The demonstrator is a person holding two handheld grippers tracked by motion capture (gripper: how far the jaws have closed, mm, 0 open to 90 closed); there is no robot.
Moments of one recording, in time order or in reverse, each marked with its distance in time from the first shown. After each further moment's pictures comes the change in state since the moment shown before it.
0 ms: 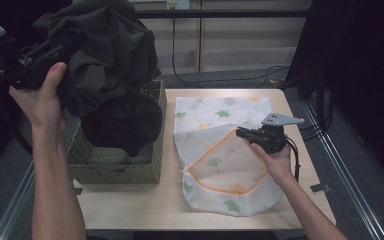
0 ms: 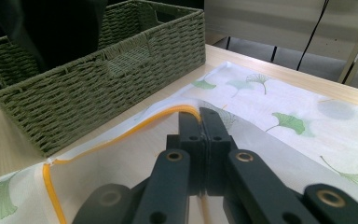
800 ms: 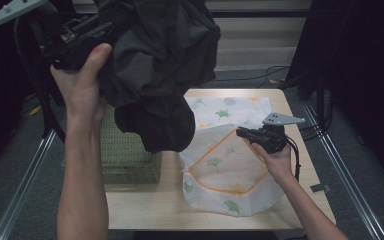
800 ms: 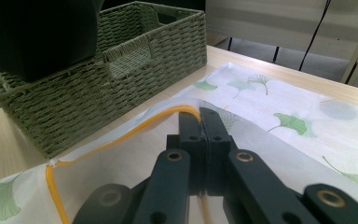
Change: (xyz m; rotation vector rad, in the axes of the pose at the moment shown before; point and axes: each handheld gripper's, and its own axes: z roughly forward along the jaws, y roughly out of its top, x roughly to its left) left arm -0.082 0.033 0.056 -0.067 -0.284 -0.017; right arm -0.001 0.000 -0.001 -0.005 0.012 0.004
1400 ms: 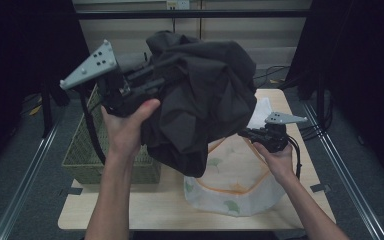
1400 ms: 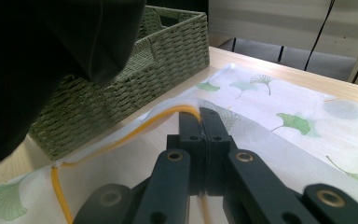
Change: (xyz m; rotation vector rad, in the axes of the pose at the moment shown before) left arm -0.052 -0.078 0.019 0.069 -0.188 -0.005; right arm -0.005 0.000 -0.002 -0.012 0.020 0.022
